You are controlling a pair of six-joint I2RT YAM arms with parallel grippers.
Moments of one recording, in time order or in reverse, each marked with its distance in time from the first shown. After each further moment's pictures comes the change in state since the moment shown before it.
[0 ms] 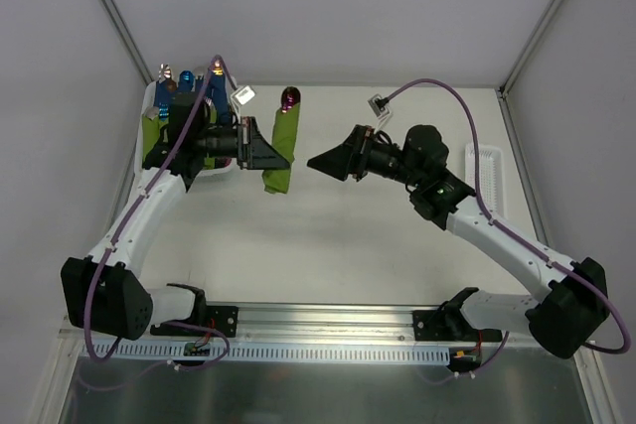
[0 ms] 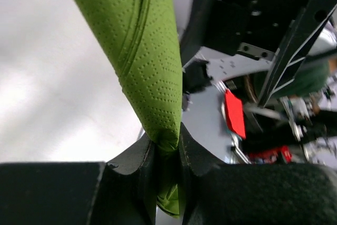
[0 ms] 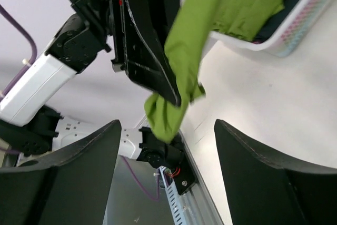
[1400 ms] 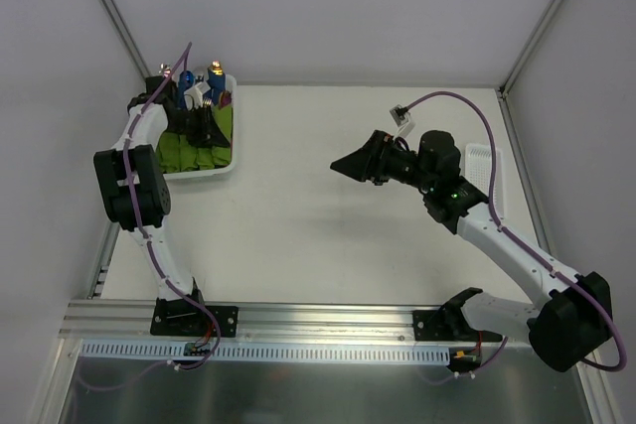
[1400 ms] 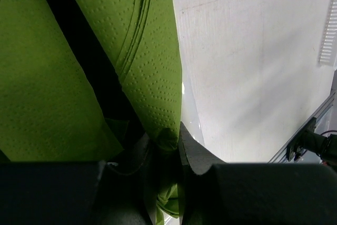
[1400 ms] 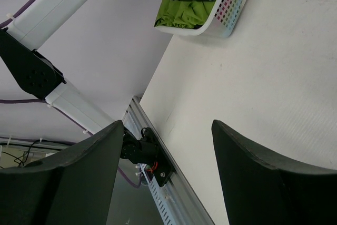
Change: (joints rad) left arm 0.427 0.743 0.528 -0.557 -0.396 0.608; right arm -0.154 -0.071 -0.110 -0.130 0.002 -0.016
